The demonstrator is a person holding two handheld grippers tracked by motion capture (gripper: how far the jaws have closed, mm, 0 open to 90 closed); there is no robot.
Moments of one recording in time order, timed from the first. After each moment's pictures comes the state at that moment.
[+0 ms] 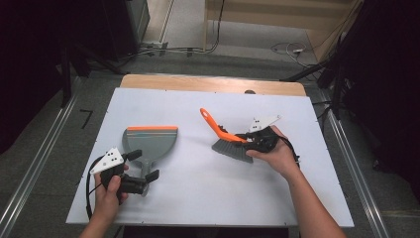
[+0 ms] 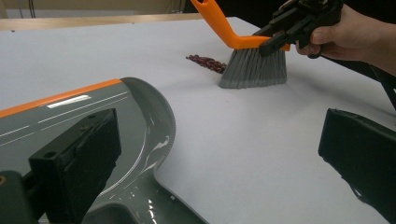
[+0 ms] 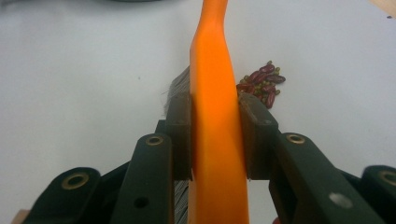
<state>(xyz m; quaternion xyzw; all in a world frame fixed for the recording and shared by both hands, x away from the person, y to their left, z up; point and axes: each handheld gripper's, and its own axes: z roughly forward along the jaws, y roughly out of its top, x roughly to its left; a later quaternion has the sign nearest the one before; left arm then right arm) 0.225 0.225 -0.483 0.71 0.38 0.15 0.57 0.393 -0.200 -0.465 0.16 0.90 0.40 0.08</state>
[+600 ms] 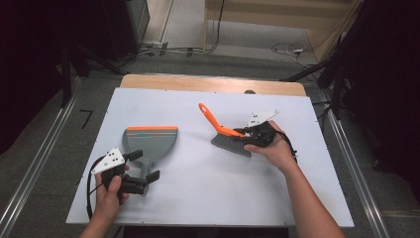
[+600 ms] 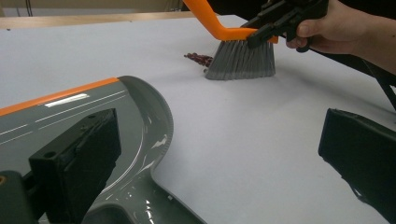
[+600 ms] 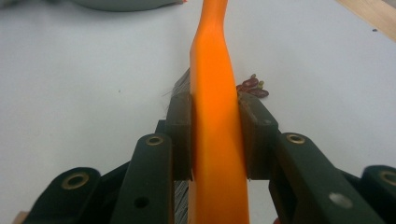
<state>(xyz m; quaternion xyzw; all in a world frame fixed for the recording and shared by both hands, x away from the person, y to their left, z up) 0.226 0.223 -0.484 0.72 0.38 0.15 0.56 0.410 -0.194 -0.465 0.15 0.90 0.41 0.09</state>
